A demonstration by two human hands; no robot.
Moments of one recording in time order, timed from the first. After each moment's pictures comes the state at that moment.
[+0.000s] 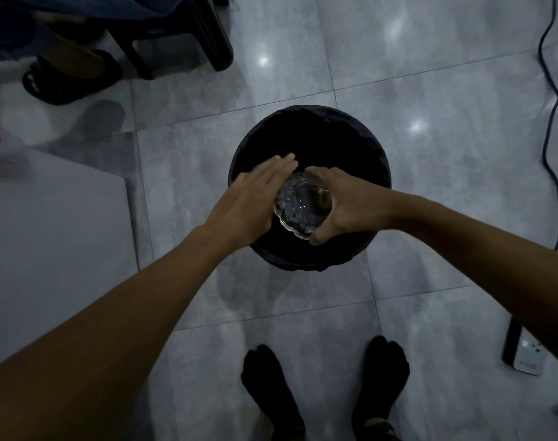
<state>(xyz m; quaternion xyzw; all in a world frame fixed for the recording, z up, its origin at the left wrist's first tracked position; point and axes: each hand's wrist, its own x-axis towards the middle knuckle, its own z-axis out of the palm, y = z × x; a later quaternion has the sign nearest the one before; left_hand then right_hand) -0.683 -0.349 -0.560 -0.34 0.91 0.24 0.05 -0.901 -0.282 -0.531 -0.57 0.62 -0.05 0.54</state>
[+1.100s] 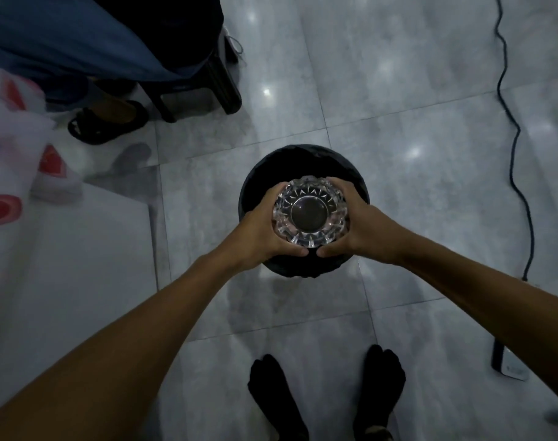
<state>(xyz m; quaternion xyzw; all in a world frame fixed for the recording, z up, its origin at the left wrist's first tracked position) -0.688 -0.321 -0.481 -0.43 0.69 0.58 -0.01 -0.914 -0.230 -0.473 -0.51 0.64 -0.21 0.54</state>
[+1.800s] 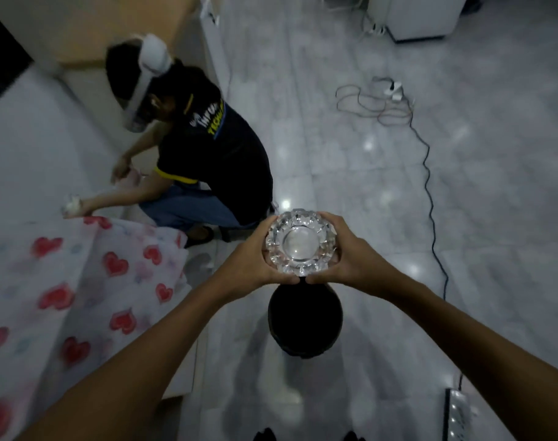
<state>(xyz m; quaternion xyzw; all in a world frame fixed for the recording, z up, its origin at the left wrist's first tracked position) -0.681 -0.338 -0.045 -0.42 0.72 0.53 -0.18 -0.917 -0.265 -0.041 -0.60 0.60 -0.31 0.43</state>
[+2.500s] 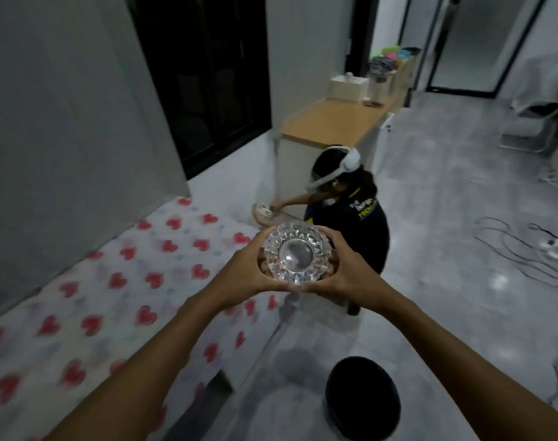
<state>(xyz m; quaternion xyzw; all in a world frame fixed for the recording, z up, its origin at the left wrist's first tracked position) -0.476 -0.202 0.202 -0.57 0.62 0.36 -0.39 -0.713 -0.273 0.195 -0.77 0.35 -0.28 0.46</state>
